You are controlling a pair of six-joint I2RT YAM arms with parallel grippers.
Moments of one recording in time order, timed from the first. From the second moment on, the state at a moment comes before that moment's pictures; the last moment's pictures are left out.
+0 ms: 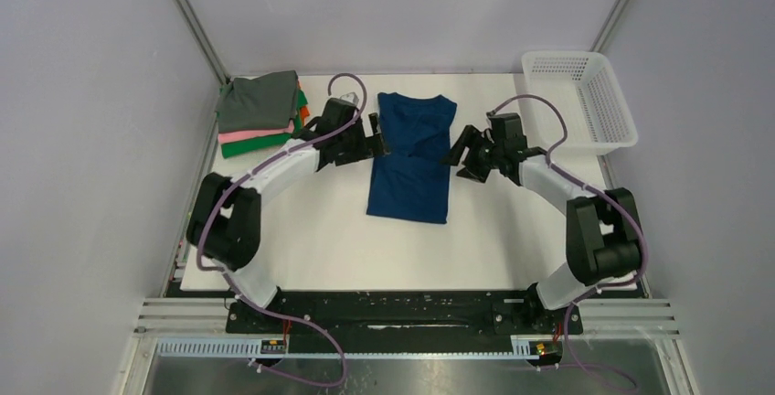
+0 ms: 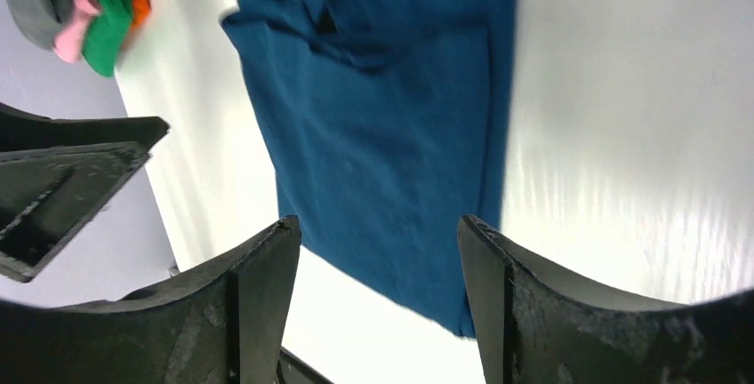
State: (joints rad) left arm -0.46 1.76 1.29 -0.31 0.09 -0.61; right arm 0.24 1.63 1.00 -0.16 -0.38 0.75
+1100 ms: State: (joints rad) left arm -0.55 1.62 0.79 -0.13 0.23 -0.74; right arm 0.41 1.54 0.57 0.01 -0.38 0.81
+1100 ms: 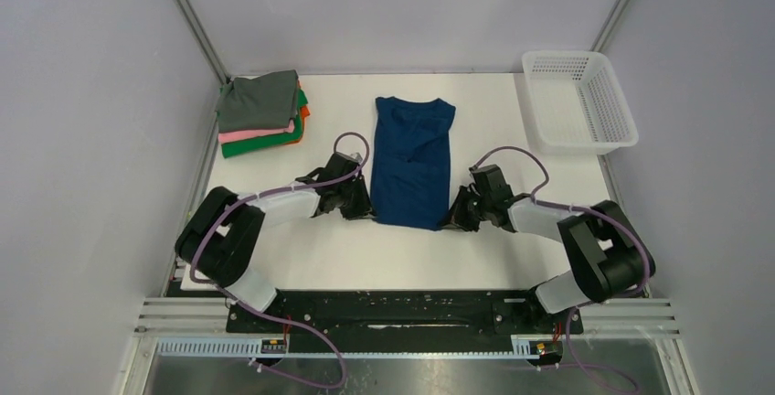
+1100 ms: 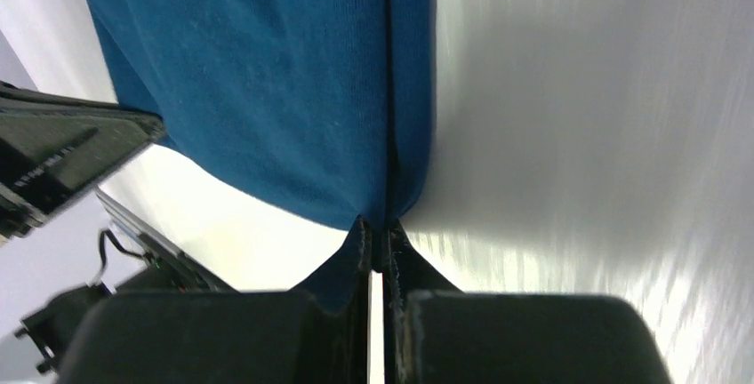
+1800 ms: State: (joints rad) left arm -0.75 0.83 0.71 -0.44 0.13 -0.82; right arm 0.56 0.54 0.46 -0.48 -0.39 0.83
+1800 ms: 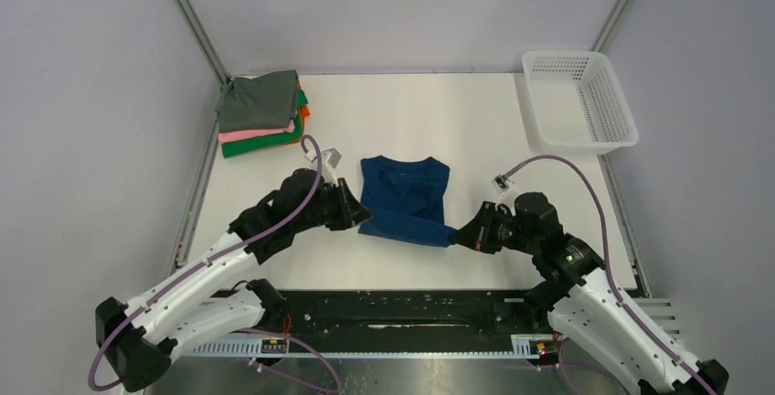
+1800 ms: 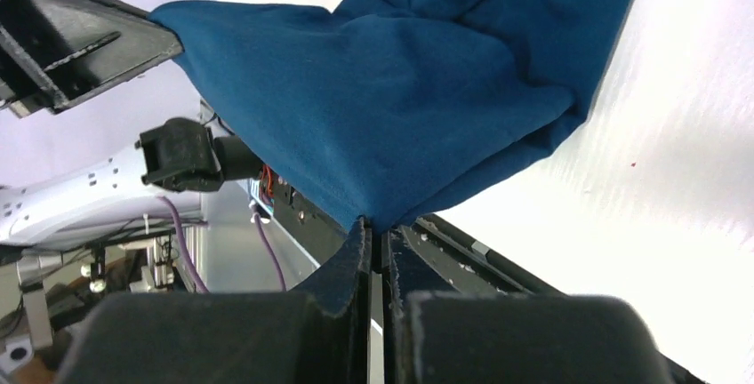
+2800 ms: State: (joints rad) left arm -0.40 1.90 1.41 -0.34 0.08 -0.73; right arm 0.21 1.75 1.14 -0.25 -0.45 0.74
